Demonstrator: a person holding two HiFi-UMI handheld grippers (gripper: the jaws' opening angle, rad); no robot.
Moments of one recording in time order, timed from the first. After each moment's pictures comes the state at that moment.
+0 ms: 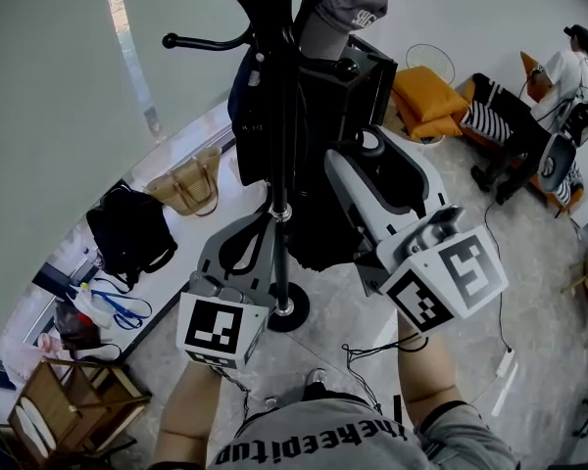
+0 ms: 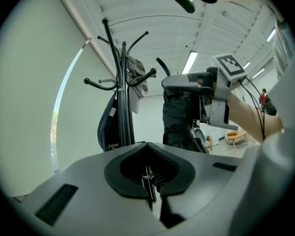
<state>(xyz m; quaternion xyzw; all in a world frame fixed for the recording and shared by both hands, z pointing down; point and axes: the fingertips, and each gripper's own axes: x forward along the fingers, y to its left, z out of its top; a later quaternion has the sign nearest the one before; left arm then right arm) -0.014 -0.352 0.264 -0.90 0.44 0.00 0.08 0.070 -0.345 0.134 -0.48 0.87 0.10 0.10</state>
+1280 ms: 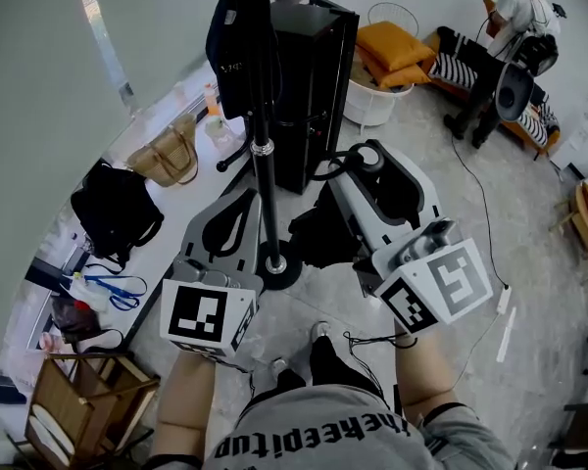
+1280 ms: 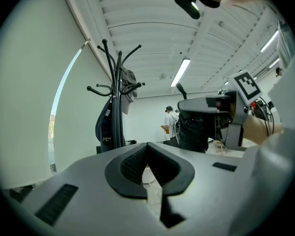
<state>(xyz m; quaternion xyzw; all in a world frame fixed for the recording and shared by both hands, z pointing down) -0.042 -0.256 0.285 -0.92 0.39 0.02 0.07 0.066 -0.226 0.214 -0.56 0.82 0.08 0.08</state>
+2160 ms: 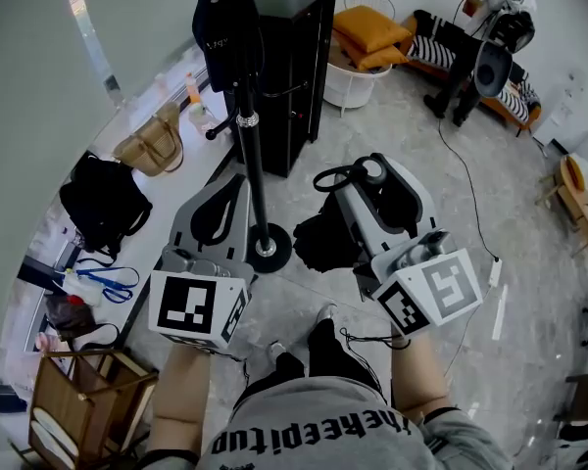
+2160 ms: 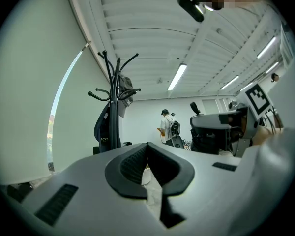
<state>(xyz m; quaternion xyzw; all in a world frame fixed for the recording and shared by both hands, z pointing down) -0.057 -0.210 0.283 -0.93 0.37 0.03 0.07 0.068 -0.159 0.249 -0.62 0.78 0.06 0.07</state>
